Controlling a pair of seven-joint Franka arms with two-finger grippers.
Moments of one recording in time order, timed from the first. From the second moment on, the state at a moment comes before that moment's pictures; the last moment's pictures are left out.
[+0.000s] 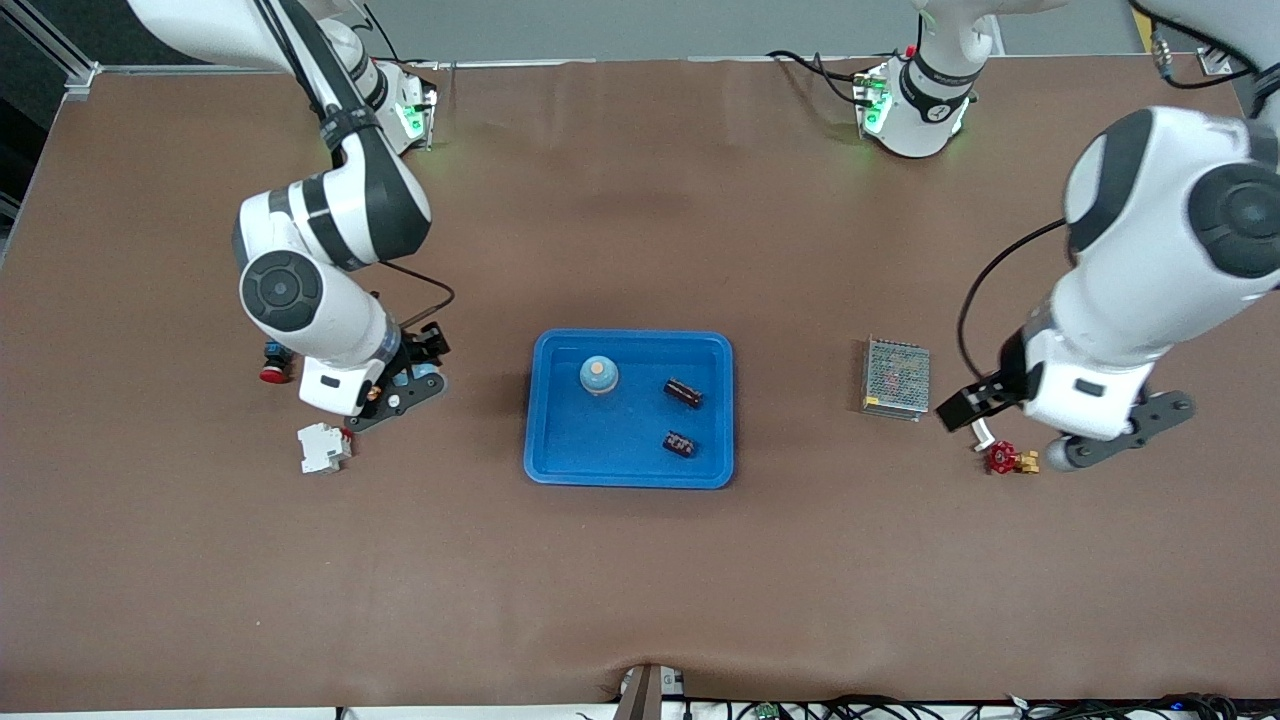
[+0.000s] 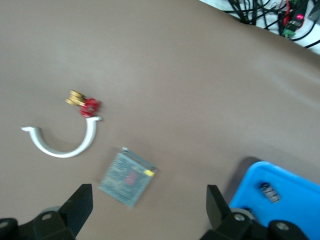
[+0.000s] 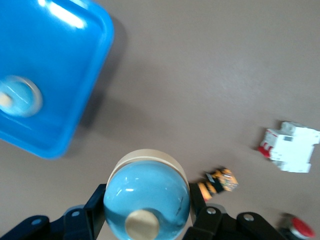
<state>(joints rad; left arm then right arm) 0.05 0.37 -0.35 -1.32 0.17 1.72 -0.65 0.37 0.33 -0.01 -1.75 0.03 1.98 -0.07</state>
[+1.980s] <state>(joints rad) 0.03 -0.08 -0.10 -1.58 0.04 1.49 -0.12 0.62 0.79 -0.01 -1.55 0.06 2.46 0.62</state>
